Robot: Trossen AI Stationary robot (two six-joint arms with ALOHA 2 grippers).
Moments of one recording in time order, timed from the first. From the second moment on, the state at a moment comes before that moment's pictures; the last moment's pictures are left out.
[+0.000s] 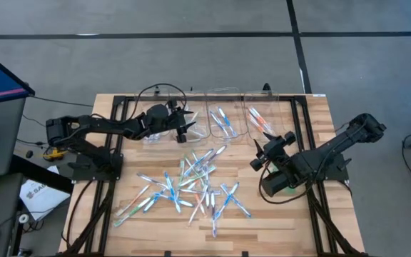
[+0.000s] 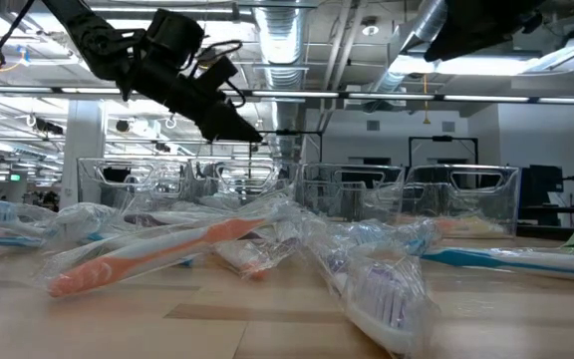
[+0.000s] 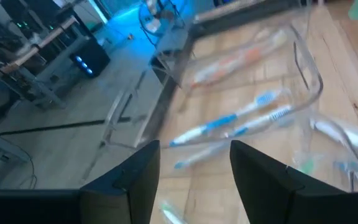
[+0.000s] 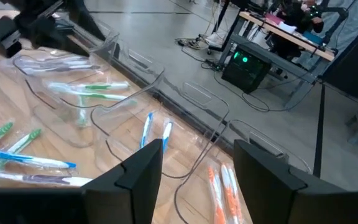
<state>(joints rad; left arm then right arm) 0.38 1.42 0.62 0.48 -0.11 0.47 0.51 1.34 1.04 -1.17 1.28 1.15</state>
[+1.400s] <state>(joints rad) 0.00 0.88 0.36 0.33 -0.11 0.15 0.39 1.74 1.04 -0.53 -0.09 0.83</state>
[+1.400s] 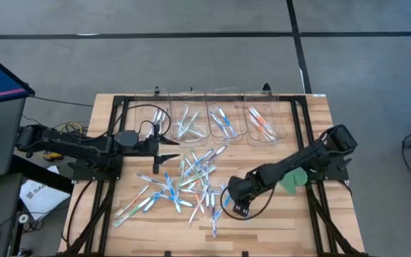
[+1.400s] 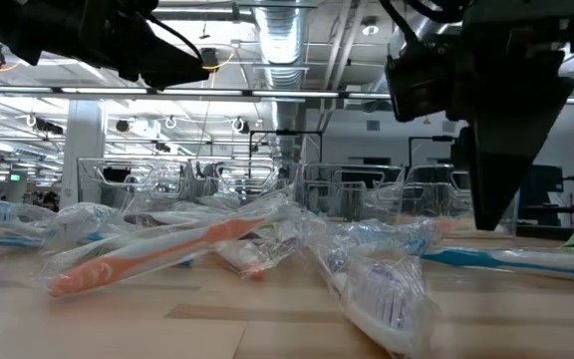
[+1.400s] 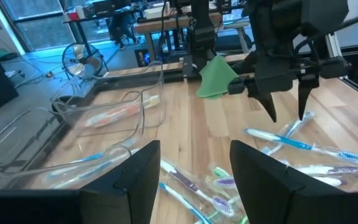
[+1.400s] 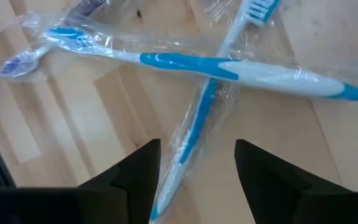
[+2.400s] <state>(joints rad) 0.00 0.89 0.36 0.33 -0.10 0.15 0.37 1.86 1.05 -0.63 -0.01 0.66</state>
